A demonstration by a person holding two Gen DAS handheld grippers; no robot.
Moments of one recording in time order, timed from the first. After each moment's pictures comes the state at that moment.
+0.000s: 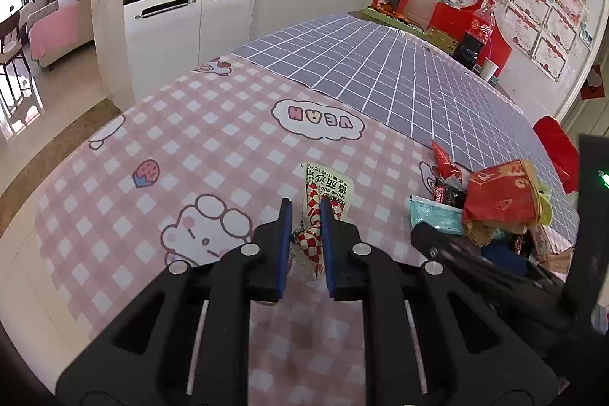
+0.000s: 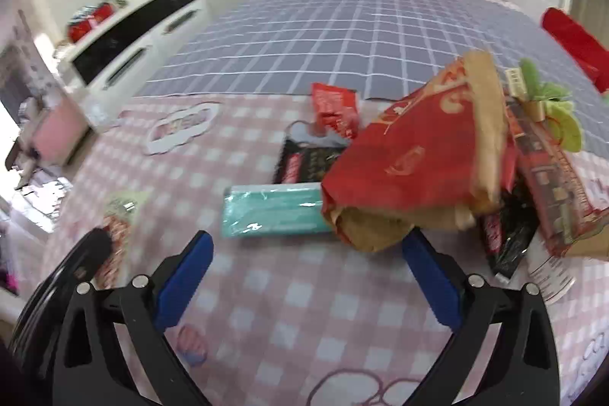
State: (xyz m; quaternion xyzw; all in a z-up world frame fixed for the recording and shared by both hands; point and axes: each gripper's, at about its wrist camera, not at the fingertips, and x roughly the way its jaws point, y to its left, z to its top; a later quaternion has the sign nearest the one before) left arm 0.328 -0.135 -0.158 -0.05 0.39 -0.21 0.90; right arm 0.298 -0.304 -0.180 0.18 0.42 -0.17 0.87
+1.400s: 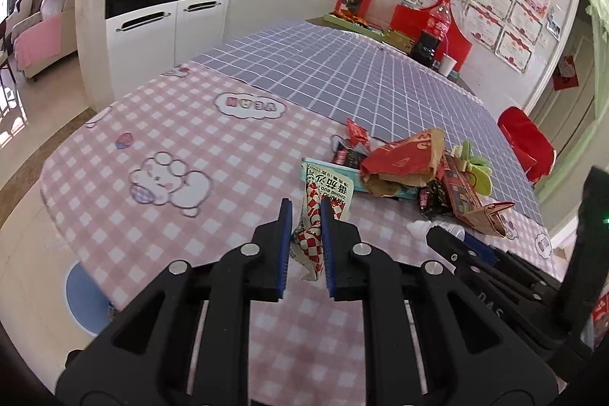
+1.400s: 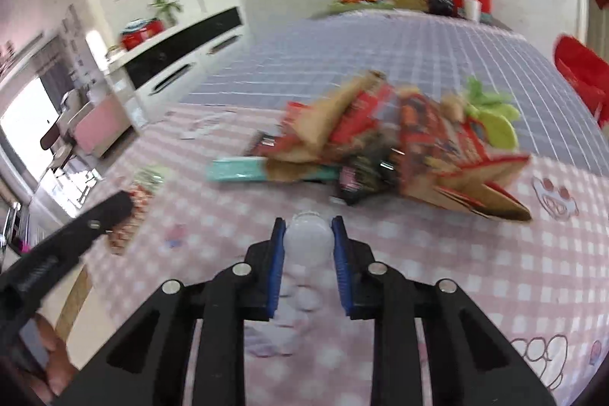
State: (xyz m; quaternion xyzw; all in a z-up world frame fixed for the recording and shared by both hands) left arm 0.232 -0.152 -0.122 -0.04 0.37 -0.24 0.90; right arm 0.179 -0.327 -0.139 0.14 0.36 -0.10 0.92
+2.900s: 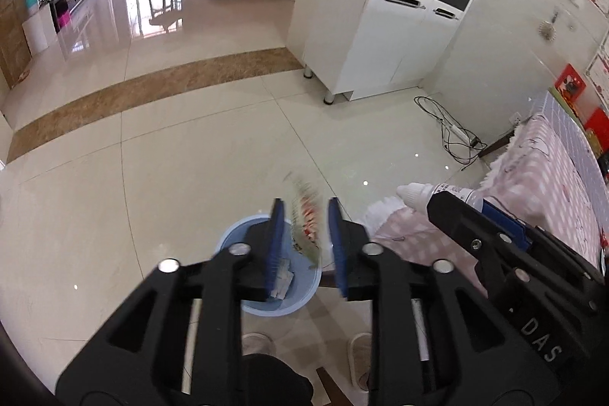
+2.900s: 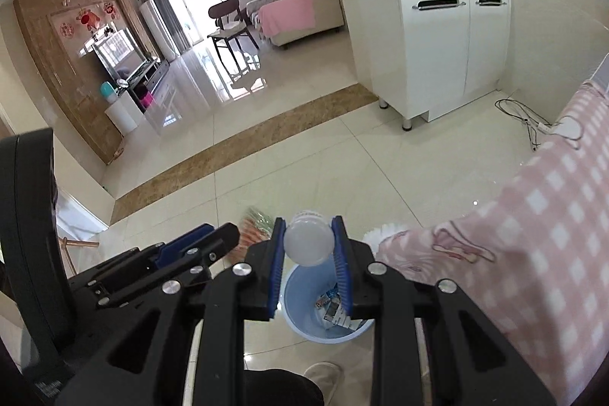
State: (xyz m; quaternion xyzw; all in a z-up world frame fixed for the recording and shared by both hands) left arm 0.308 0.227 -0.219 -0.16 0.43 0.09 0.89; right arm 0.359 0.107 -0.193 0.02 0.43 0.26 0.87
